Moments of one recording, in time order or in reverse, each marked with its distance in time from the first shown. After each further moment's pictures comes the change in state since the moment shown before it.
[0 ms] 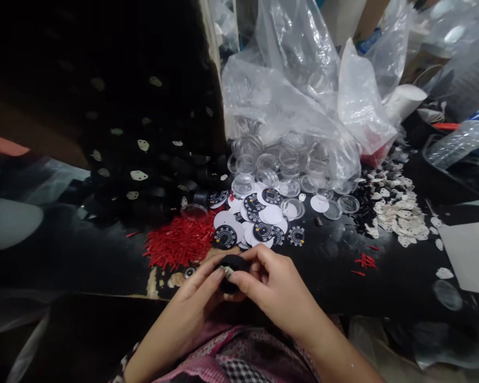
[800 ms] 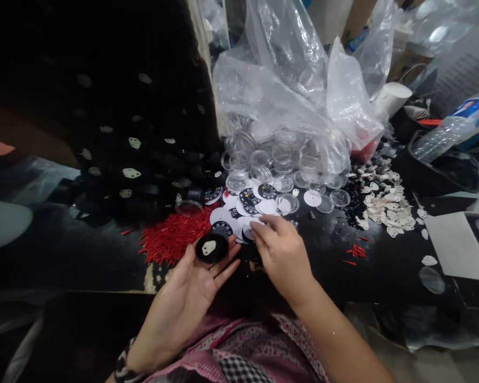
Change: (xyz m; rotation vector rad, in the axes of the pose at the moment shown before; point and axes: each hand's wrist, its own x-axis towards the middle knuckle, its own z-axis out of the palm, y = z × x) left_hand 0.002 0.020 0.020 -0.549 0.133 -0.046; right_hand 0.017 0.020 -0.017 -0.692 0.430 -0.504
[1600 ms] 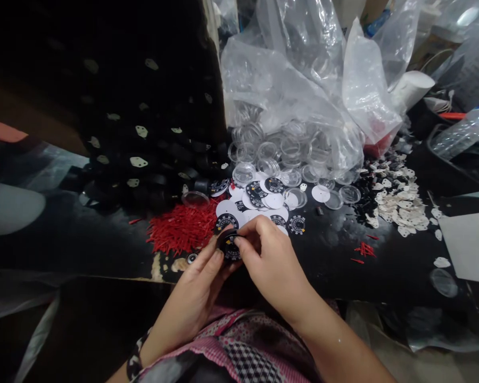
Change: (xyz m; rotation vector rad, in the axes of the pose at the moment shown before) left_hand -0.003 -0.019 -0.014 0.366 -0.050 0.141; right_hand 0.008 -0.039 -0.001 0.466 -0.202 0.342
